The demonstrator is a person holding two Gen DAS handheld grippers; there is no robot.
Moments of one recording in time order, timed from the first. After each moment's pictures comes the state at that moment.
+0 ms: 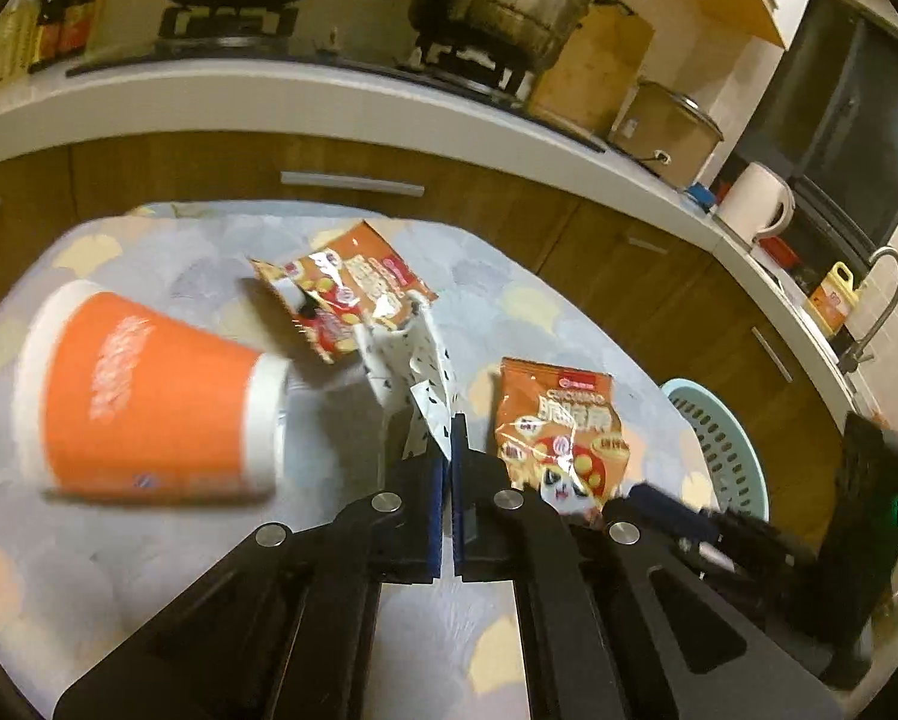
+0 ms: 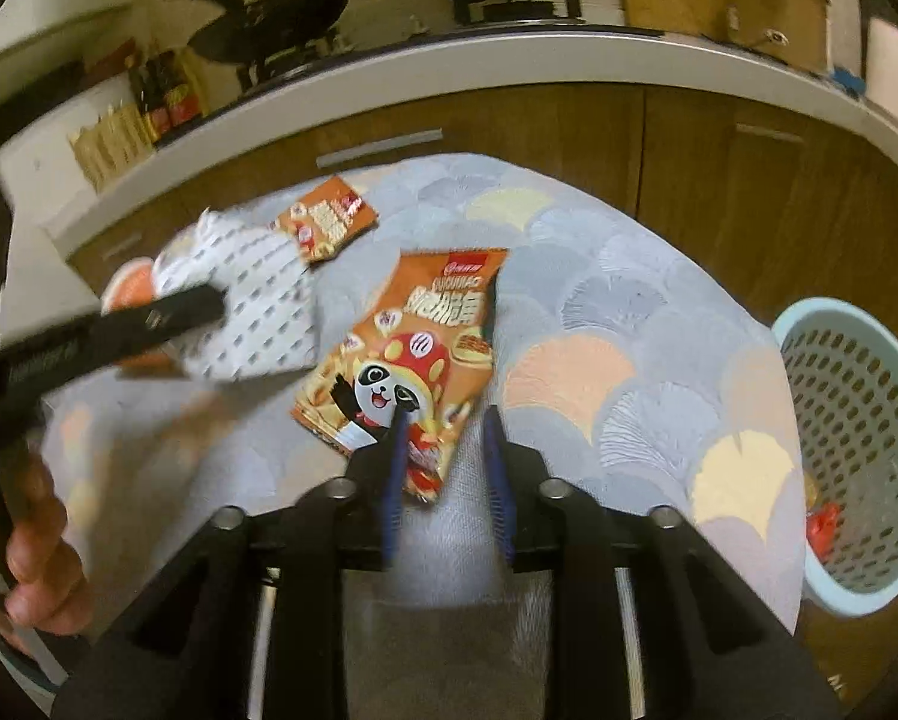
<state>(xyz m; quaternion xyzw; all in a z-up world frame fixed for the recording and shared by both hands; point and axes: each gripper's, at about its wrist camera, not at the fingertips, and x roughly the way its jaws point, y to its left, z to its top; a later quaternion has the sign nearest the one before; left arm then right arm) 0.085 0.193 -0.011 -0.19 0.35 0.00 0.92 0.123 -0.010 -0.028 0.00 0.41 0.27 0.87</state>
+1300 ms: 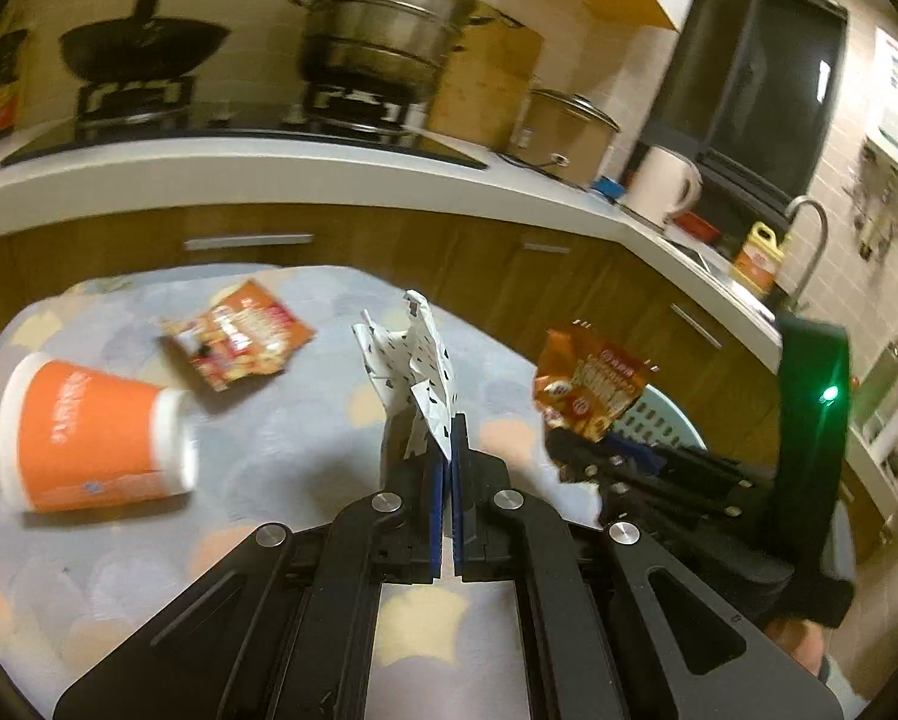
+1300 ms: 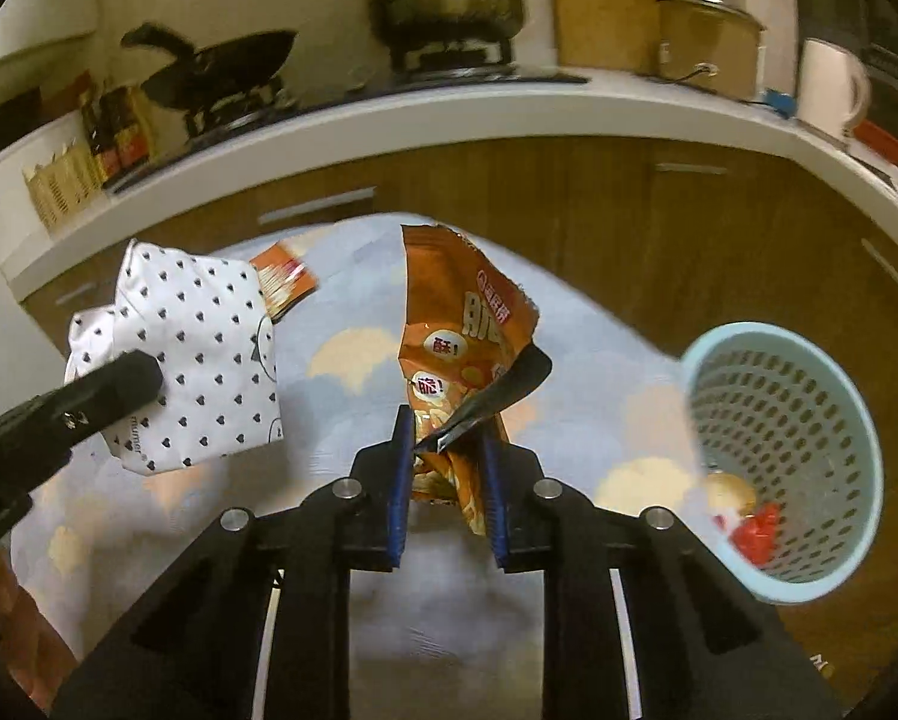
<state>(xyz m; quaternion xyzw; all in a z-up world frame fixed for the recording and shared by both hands) 0.066 0.143 0.018 -0.13 0.31 -0.10 0.94 0.119 -0.033 0.003 -0.01 0.36 0.19 0.91</state>
